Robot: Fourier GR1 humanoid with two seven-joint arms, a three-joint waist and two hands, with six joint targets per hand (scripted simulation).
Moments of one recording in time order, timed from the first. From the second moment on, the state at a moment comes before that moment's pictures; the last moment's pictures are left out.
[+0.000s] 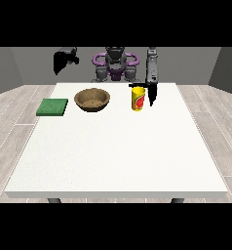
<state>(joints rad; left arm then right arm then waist) -0.46 0.05 0.17 -0.85 0.07 0.02 -0.71 -0.54 -0.21 -0.09 -1.47 -0.07 -0.15 0.02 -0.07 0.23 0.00</state>
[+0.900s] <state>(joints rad) -0.54 0.06 0.18 -0.62 -0.01 0.18 -0.93 -0.55 -0.27 -0.17 -1.44 -0.12 -0.07 -0.02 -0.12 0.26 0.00</state>
